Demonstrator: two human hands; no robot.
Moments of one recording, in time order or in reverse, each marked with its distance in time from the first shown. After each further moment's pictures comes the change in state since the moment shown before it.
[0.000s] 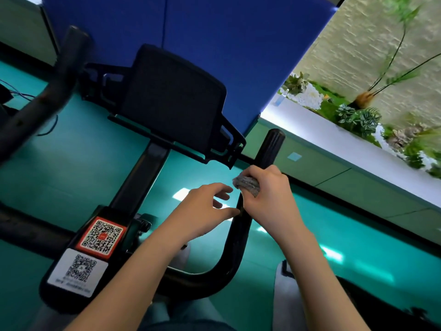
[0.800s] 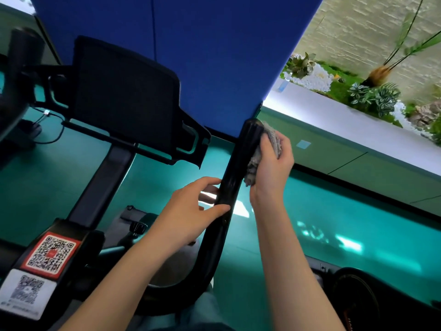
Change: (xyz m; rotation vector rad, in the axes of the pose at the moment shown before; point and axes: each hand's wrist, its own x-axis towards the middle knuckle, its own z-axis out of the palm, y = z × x) left_hand 0.009 0.017 0.025 -0.053 0.126 -0.011; right_hand 0.055 0.047 0.021 1.278 0.609 0.443
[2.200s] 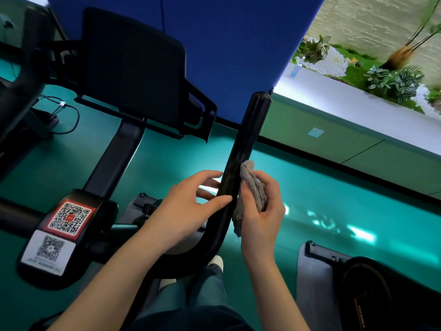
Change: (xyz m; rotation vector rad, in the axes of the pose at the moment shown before) left_hand -0.035 -0.008 -0.003 -0.002 -0.004 -0.008; right_hand -0.106 0.037 -0.051 -0.235 -0.125 -0.136
